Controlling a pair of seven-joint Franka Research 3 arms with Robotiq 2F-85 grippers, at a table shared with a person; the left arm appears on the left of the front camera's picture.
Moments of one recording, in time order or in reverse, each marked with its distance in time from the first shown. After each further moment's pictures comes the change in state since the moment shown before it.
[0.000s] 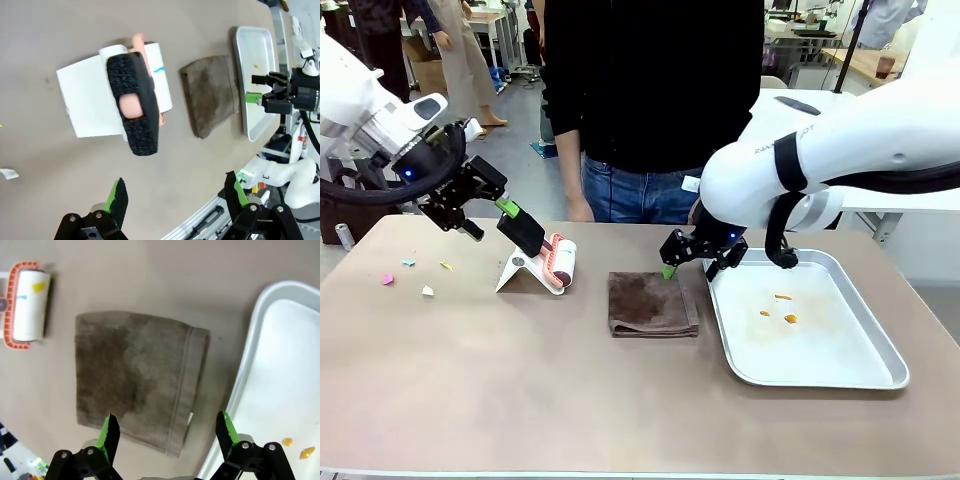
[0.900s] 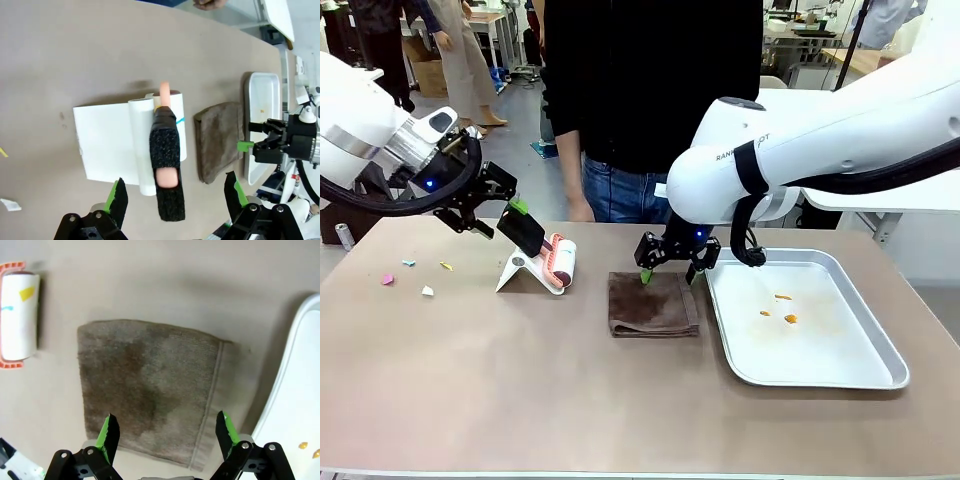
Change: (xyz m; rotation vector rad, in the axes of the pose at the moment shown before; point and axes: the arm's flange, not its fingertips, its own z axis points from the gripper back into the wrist) left arm 0.027 0.023 -0.027 -0.007 -0.148 0.096; right arm 0.026 0.036 -0.030 -0.084 0.092 -0.039
